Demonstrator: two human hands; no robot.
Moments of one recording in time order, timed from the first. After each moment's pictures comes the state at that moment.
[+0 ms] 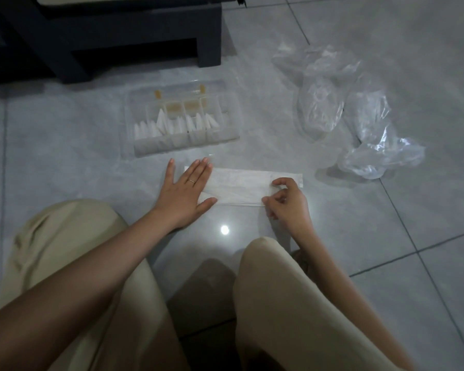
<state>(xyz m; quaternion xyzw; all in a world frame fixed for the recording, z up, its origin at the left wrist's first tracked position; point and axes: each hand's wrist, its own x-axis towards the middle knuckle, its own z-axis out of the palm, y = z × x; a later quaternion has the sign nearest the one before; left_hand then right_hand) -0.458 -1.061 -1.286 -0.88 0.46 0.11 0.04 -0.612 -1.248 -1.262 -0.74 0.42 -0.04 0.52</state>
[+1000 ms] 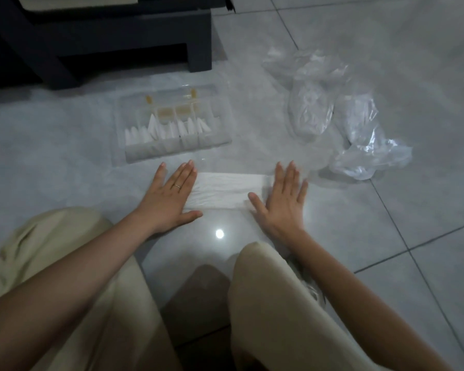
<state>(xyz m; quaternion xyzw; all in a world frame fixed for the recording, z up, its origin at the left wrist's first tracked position) -0.441 -1.045 -1.279 -0.84 0.53 0.10 0.05 -0.614 -1.250 -1.279 -0.94 0.31 0.01 0.17</state>
